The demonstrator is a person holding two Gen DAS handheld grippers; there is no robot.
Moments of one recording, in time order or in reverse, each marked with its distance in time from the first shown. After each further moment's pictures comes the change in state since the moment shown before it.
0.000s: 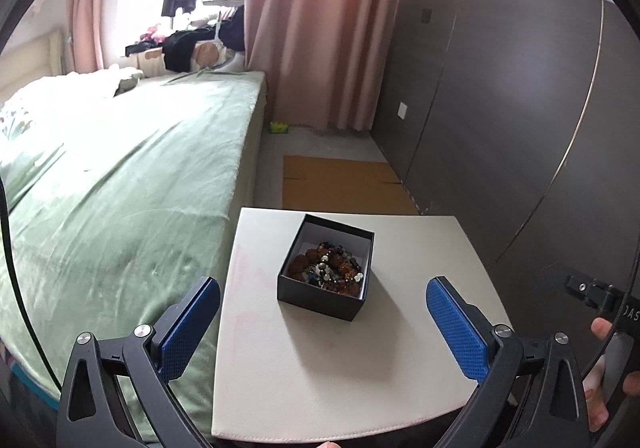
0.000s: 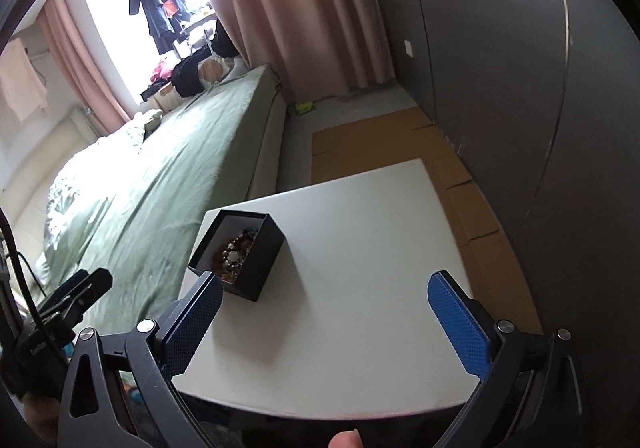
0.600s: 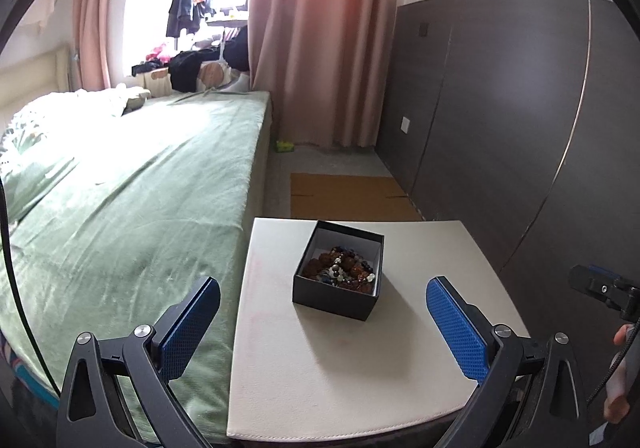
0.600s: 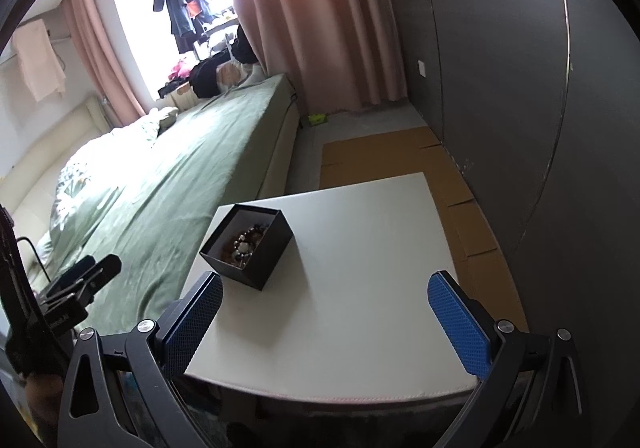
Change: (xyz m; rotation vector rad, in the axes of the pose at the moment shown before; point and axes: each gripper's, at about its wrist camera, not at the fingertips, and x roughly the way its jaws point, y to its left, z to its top) left arm -0.012 0.003 -0.020 0.037 -0.074 0.026; right arm -0.028 0.004 -0.017 -0.078 -0.044 0.022
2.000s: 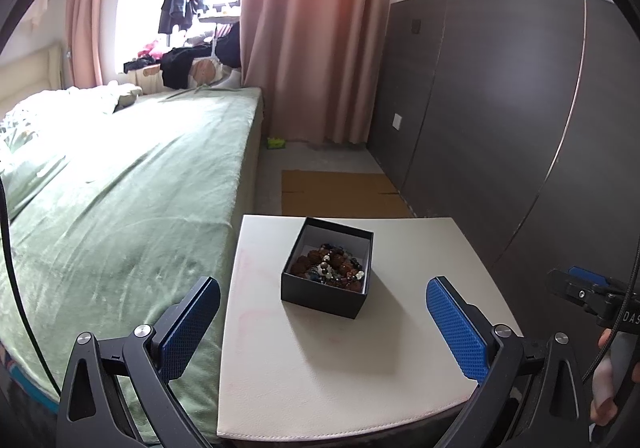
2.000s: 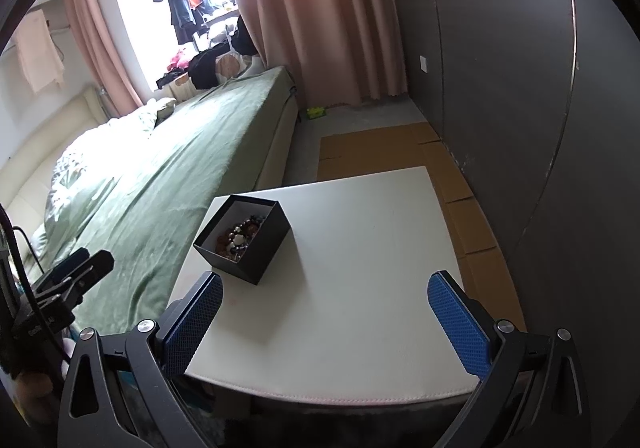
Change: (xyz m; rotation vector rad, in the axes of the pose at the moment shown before) left arm 0.001 0.000 0.000 -0.005 0.015 -0.035; right arm 0.013 0.002 -0.005 -0.013 0.025 -0.012
